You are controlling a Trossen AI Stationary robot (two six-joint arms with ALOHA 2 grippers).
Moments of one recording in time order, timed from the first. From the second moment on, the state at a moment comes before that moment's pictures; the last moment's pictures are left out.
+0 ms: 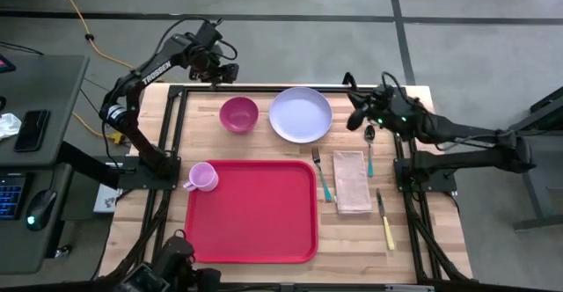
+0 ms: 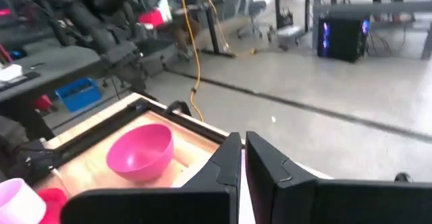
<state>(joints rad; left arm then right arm) 0.99 1.61 1.49 -1.06 0.20 -0.41 -0.27 0.84 0.75 -0.13 0.51 0.35</state>
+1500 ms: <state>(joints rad) 1.03 1.61 1.49 -1.10 0.16 -0.32 -0.68 1.63 1.22 -0.66 0.04 0.36</state>
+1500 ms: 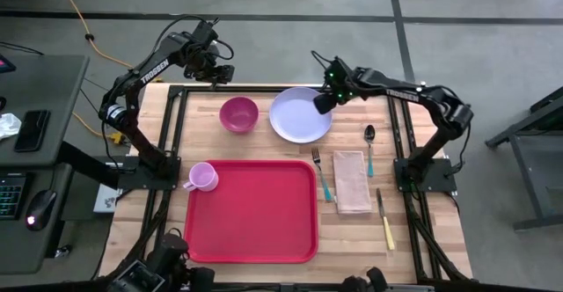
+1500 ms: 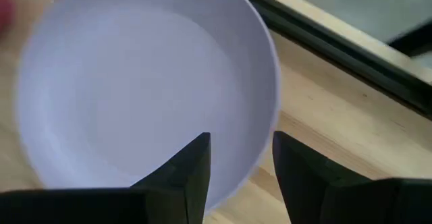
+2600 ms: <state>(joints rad) 1.03 1.61 1.49 -1.10 0.15 -0.31 -0.73 1.76 1.21 -0.67 0.03 0.36</state>
